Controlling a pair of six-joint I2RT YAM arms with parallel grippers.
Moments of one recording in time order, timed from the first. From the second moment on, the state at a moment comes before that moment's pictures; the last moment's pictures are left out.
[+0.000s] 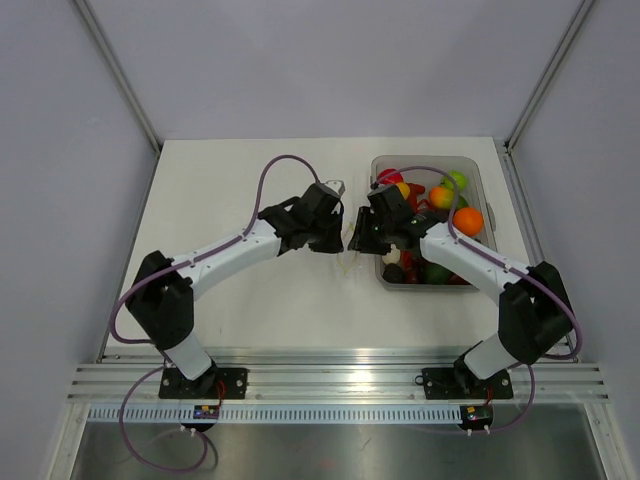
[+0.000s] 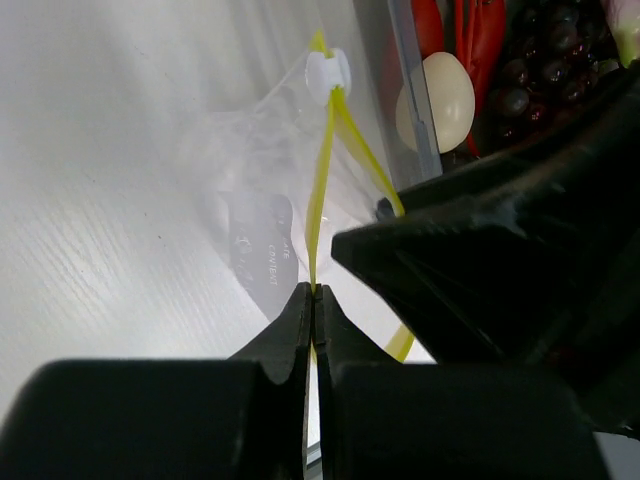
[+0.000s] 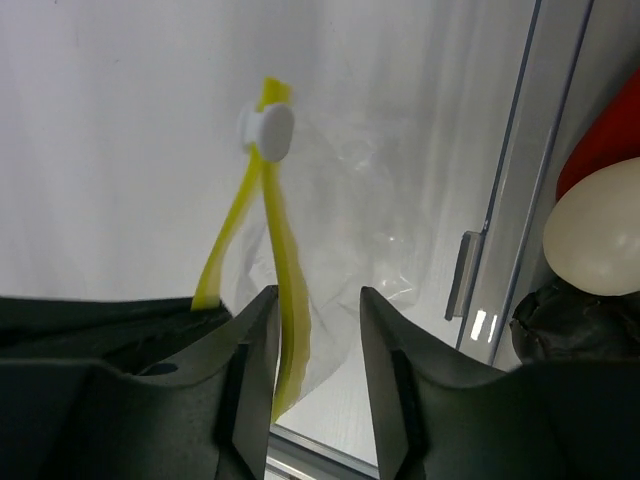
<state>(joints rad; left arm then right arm) -0.79 1.65 1.32 -0.53 0.02 -0.59 0.60 1.54 1.12 -0.45 -0.05 0.68</state>
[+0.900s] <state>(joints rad) -0.85 1.74 1.58 -0.76 -0.18 -0.44 0.32 1.40 1.00 -0.59 -0.01 0.63</state>
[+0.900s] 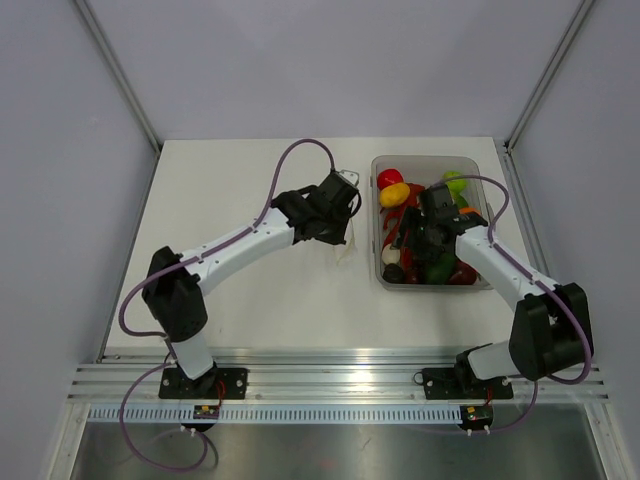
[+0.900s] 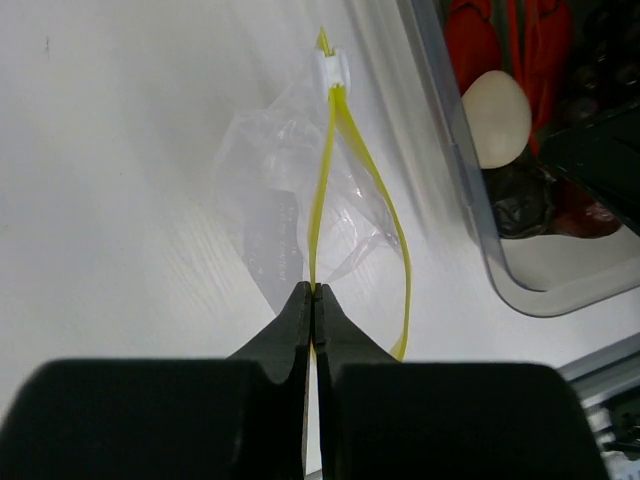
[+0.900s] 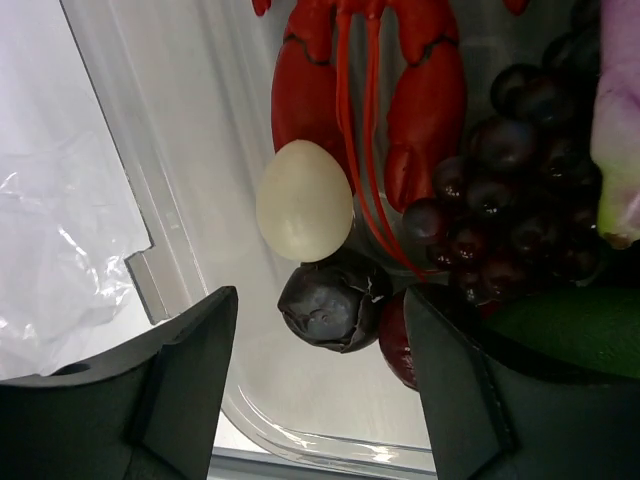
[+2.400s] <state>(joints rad) -0.87 1.86 1.66 -0.82 -0.19 -0.41 0.32 1.45 1.02 -0.52 -0.04 0.64</state>
